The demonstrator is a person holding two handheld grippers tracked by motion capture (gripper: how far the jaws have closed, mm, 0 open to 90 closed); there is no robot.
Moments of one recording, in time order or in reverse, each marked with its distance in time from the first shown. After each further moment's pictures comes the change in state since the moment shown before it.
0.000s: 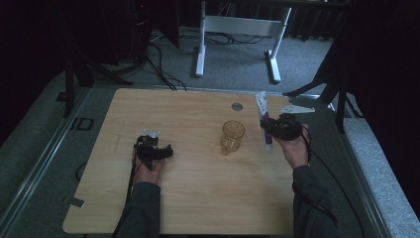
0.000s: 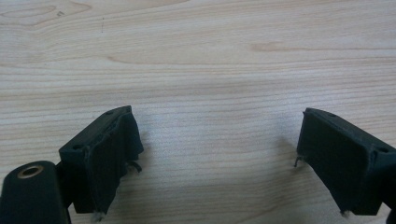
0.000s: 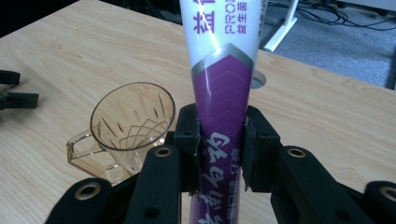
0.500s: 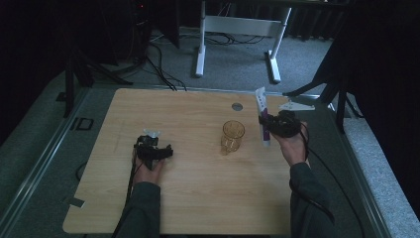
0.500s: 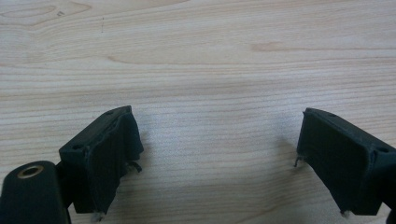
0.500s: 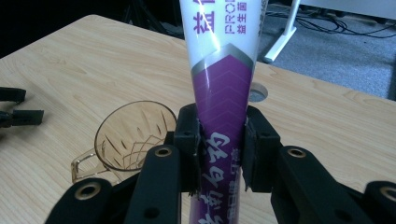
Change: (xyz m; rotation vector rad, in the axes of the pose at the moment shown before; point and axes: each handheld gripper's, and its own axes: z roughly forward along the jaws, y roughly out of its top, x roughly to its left) left arm 0.000 0.000 0.000 -0.001 0.000 -0.001; right arm 0.001 0.008 0.002 -0.041 0.007 0.019
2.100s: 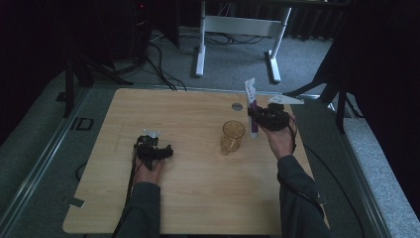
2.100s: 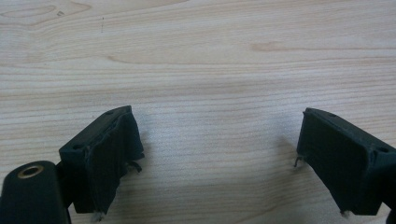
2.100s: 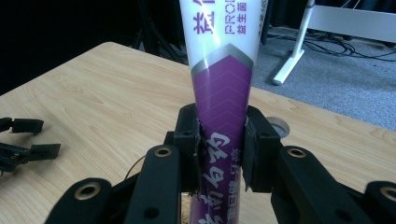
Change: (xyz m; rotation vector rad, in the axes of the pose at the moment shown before) left arm 0.000 0.000 0.000 0.001 0.000 0.000; right arm 0.024 0.024 0.020 -0.079 0.027 -0.008
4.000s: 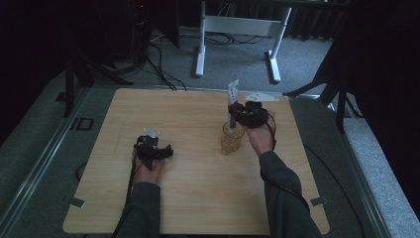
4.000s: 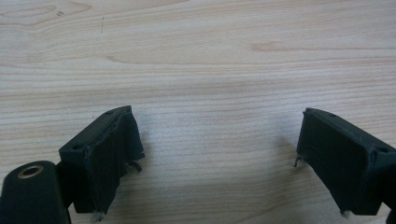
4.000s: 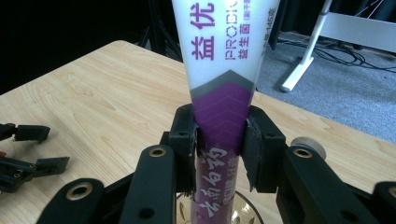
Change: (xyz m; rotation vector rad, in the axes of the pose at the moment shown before) left arm 0.000 0.000 0.000 0.000 0.000 0.000; right arm 0.041 0.011 0.041 0.001 0.011 -0.054
